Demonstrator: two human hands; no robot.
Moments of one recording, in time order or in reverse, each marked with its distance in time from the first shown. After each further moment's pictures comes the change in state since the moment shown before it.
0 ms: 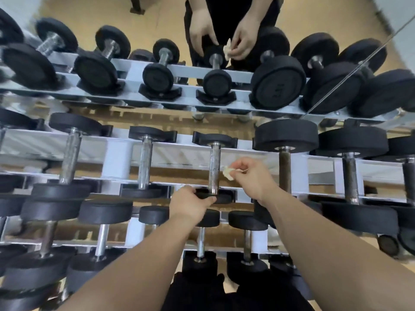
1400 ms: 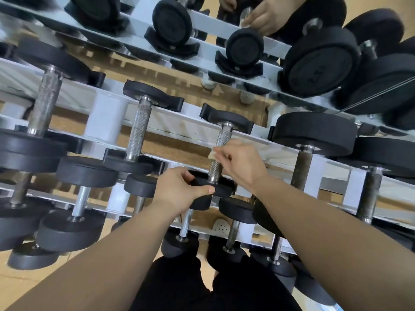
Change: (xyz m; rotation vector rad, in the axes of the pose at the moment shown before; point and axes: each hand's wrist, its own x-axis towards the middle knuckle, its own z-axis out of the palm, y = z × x) left_hand 0.027 -0.027 0.013 -0.279 -0.015 -0.037; right_hand 0.057 0.013 0.039 -0.528 -0.136 -0.625
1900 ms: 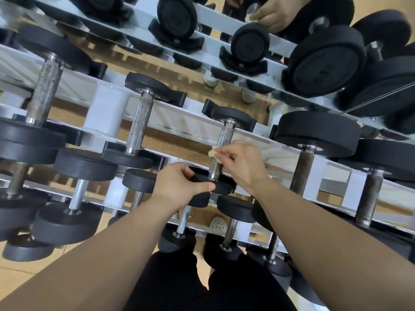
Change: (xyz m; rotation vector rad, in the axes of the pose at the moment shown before) left_hand 0.003 -0.003 0.002 -0.022 -0.002 -0.014; right_hand -0.006 -0.001 0.004 0.075 0.017 0.113
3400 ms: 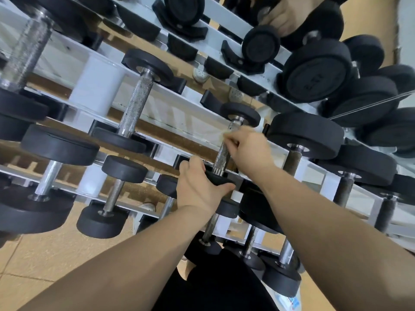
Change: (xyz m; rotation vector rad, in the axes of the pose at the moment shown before) left_hand -0.042 0.023 0.057 -0.073 0.190 0.113; right_hand 0.005 -0.011 -0.026 -0.338 0.035 -0.070
